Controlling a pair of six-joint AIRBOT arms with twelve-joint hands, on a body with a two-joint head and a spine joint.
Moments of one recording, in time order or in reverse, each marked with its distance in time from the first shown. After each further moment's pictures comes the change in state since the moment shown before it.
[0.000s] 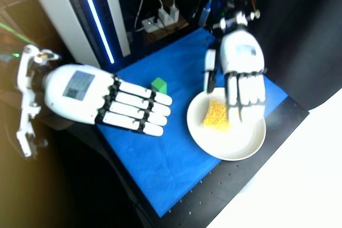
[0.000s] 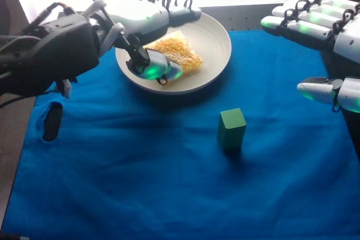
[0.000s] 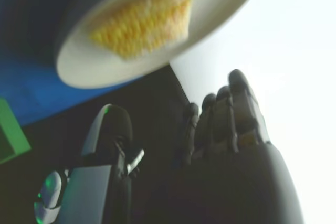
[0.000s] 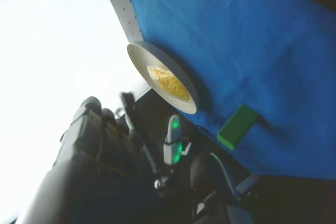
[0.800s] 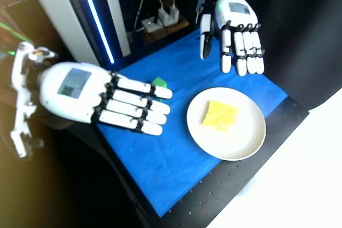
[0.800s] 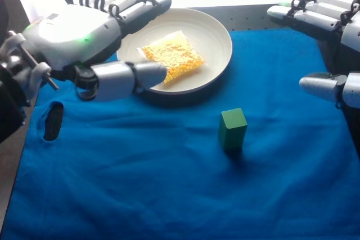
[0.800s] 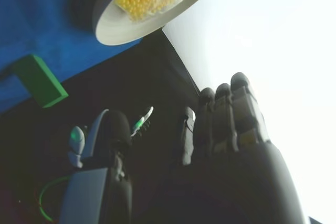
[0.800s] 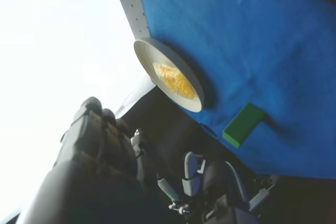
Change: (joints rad) left arm 0.201 0.328 -0.387 0.245 -0.451 -0.203; right arm 0.016 0.021 -0.005 -0.002 0.008 0.000
